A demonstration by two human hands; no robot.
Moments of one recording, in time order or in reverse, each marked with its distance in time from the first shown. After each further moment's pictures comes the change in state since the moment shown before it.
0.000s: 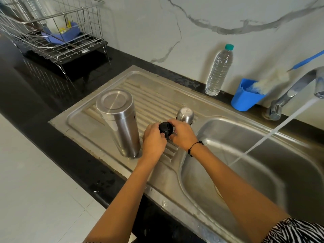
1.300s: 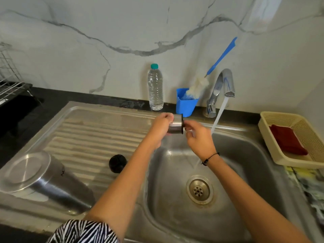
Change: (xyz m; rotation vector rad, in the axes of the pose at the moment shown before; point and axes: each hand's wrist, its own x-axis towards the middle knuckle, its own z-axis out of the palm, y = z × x) left_hand 0.049 0.162 0.074 -0.630 -0.606 0.059; right_hand -0.072 0.091 -0.117 0.098 0.627 0.239
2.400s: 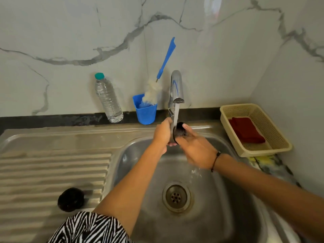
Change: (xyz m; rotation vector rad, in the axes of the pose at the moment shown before) left_hand 0.034 0.003 0.131 -0.106 -0.163 -0.181; right_hand 0.001 0.085 -0.080 -0.645 -0.248 -0.461
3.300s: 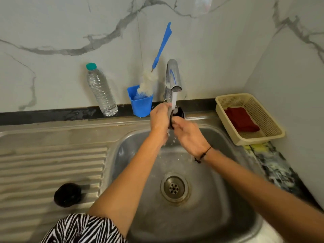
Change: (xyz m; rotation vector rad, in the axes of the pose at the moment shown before) left_hand -0.012 0.015 0.006 -0.217 0.117 0.172; right_hand 0.015 -0.034 -0.010 0.813 0.212 0.449
